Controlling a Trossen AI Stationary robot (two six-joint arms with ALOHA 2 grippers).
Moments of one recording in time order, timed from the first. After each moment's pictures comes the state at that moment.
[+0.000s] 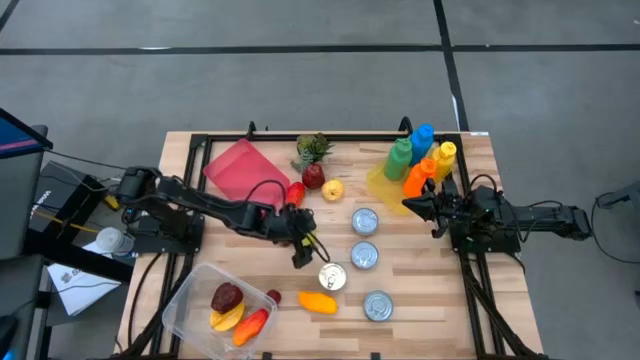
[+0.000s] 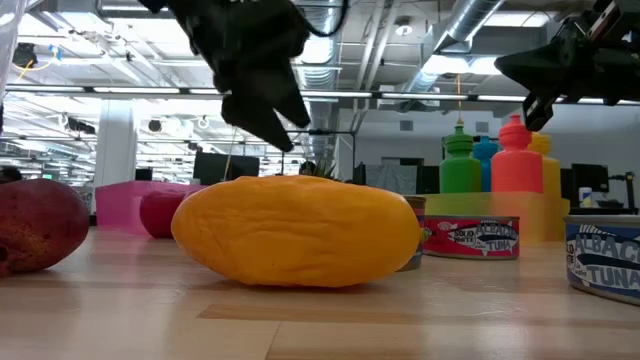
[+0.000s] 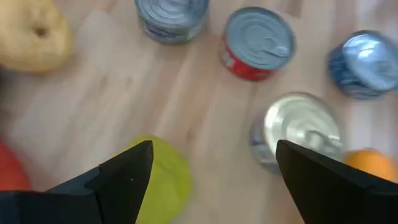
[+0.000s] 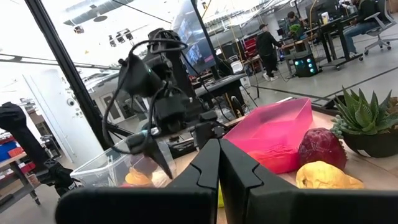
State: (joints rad) left arm -0.17 1.61 1.05 -0.31 -0.23 -0.45; right arm -0.06 0.12 0.01 0.26 0.03 0.39
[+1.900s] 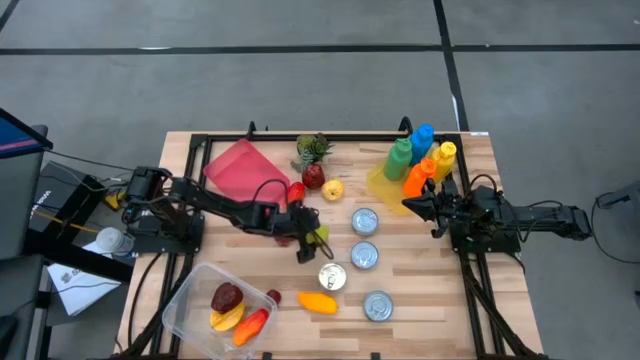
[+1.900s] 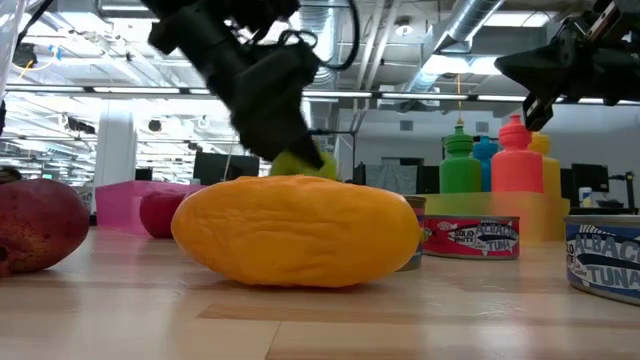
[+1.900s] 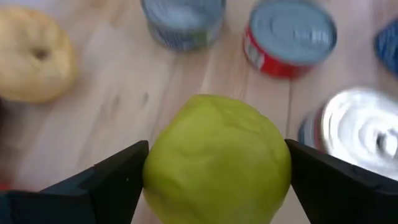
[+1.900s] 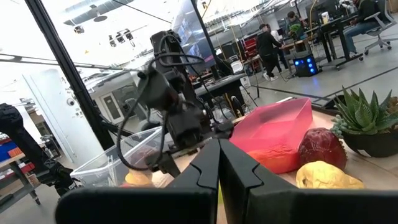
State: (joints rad) left arm -0.12 1.69 0.96 -0.09 -0.23 -0.29; right arm -0.06 0.12 0.01 0.26 0.03 0.39
